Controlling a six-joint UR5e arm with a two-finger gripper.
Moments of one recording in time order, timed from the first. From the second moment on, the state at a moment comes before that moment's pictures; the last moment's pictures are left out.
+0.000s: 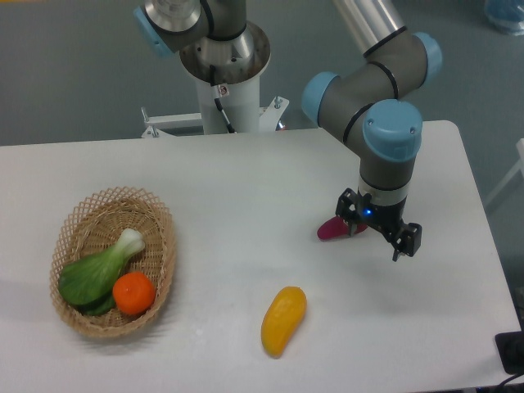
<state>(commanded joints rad) 2.62 -1.97 -1.63 -0.91 1.55 1.33</state>
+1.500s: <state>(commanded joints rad) 2.21 -1.93 -1.62 -0.92 1.50 0.12</state>
